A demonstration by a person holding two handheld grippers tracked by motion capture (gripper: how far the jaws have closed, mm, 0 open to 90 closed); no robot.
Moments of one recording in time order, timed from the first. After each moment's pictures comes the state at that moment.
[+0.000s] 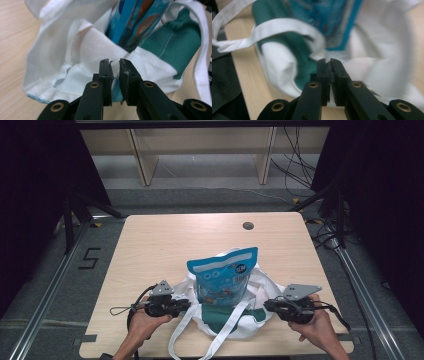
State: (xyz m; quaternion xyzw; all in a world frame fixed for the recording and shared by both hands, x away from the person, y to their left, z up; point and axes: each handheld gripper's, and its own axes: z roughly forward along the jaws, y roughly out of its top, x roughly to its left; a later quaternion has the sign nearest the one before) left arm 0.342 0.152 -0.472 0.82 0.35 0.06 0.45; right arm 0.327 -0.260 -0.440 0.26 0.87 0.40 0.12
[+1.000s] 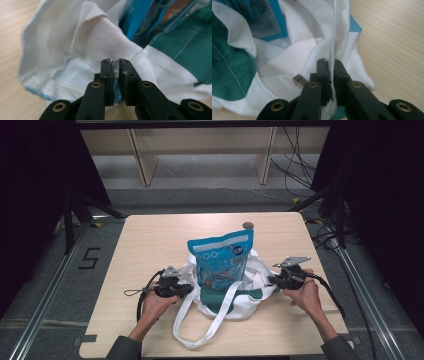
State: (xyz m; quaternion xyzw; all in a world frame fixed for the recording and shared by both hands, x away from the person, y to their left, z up) left arm 0.413 0.142 -0.498 0.82 0.39 0.09 0.40; right arm 0.428 -0.270 -0.478 0.40 0.84 0.35 0.14
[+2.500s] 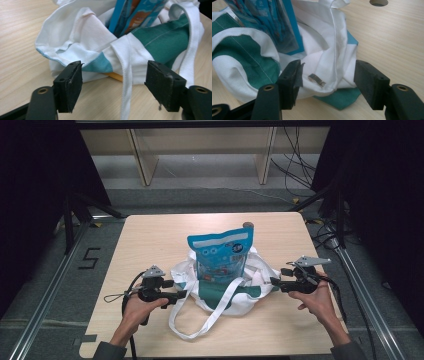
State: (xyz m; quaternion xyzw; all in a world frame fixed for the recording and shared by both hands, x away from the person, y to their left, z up) left arm 0.377 0.171 -0.463 0.79 0.41 0.08 0.45; right arm 0.400 -0.288 -0.446 0.42 0.80 0.41 0.14
